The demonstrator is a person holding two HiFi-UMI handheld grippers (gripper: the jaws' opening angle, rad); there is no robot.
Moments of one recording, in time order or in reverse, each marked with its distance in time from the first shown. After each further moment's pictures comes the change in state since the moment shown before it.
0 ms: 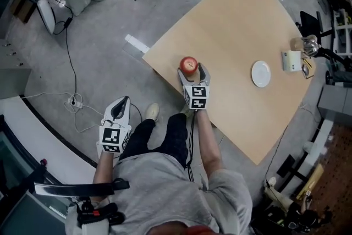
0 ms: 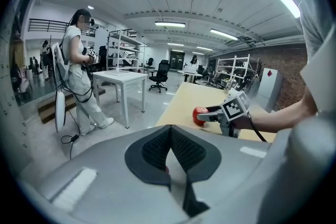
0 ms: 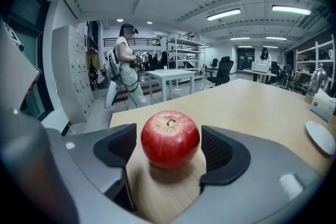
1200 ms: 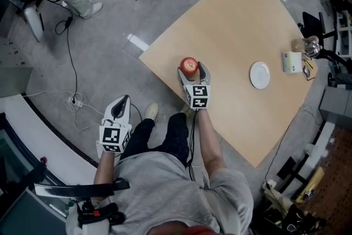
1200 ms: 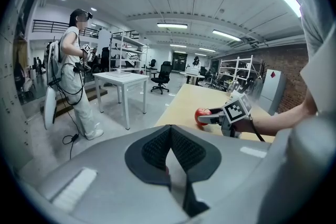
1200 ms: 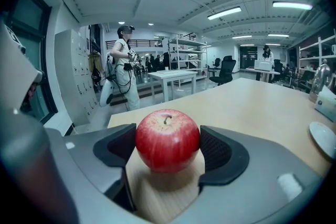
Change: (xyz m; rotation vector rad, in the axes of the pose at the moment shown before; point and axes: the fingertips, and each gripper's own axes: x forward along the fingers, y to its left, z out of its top) left arm 0.007 -0.012 0.010 -0.016 -0.016 0.030; right arm 0.001 -0.012 0.003 0.009 -0.007 0.041
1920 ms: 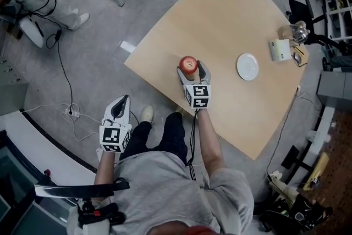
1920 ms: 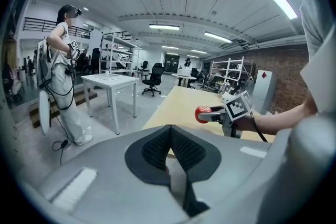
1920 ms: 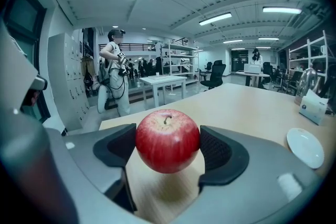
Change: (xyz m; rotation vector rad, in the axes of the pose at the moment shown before) left arm 0.027 -0.047 0.024 0.037 -0.019 -0.085; right arm -0.045 -0.056 0.018 0.034 -0.045 -0.072
